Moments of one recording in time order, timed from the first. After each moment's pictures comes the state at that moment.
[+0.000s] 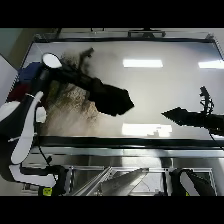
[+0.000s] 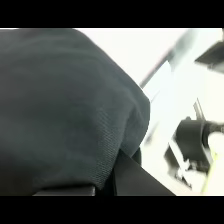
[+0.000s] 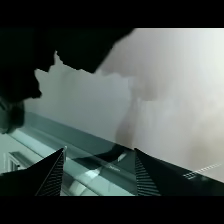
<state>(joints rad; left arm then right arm) -0.26 -1.55 1.51 0.68 -1.42 -1.21 -0.39 -0.91 0.65 -0.53 1.36 1.02</state>
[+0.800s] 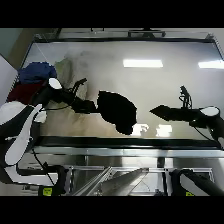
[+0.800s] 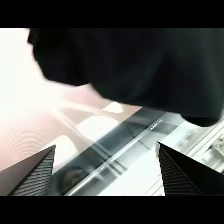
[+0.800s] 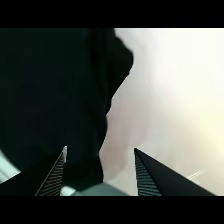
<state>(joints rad) -0.11 -1.52 1.14 0.87 -1.35 -1.16 -0.13 -1.18 0.68 -0.49 1.02 0.96</state>
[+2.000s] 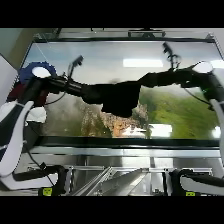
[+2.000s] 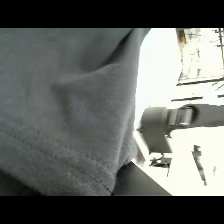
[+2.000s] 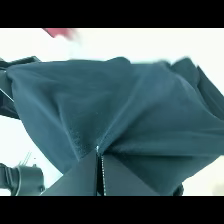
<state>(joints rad) -0.12 -1.40 1.35 0.45 -1.51 -1.05 0.07 -1.40 1.40 -0.40 1.30 0.97</state>
